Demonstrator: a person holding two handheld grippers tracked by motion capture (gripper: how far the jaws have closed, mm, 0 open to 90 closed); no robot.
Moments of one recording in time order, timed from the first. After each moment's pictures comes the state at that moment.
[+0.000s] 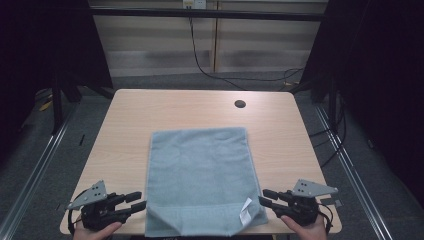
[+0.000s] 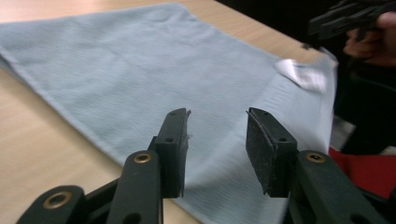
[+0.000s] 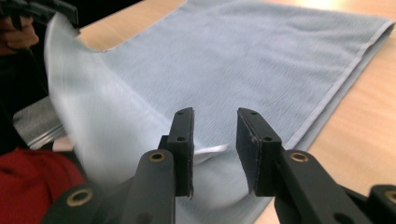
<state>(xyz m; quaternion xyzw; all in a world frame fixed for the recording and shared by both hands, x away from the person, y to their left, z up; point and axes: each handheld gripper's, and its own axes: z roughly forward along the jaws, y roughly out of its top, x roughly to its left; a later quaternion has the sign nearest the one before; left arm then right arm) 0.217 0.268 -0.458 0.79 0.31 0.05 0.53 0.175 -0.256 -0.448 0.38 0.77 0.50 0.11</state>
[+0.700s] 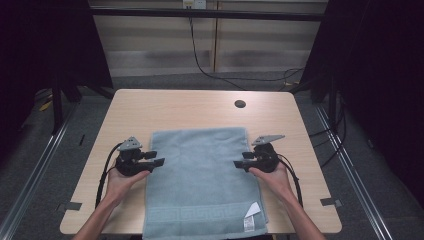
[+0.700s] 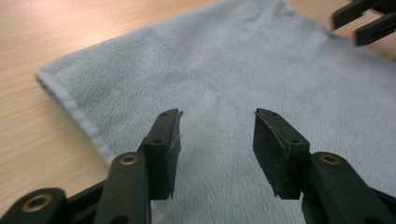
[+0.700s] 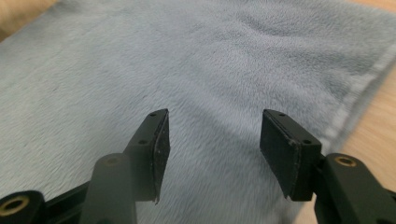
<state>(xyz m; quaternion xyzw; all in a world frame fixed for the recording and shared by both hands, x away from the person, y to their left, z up) 0.353 0.218 -0.479 0.82 0.36 0.08 0.45 0.335 -0.211 -0.483 0.41 0.82 0.40 0.07</state>
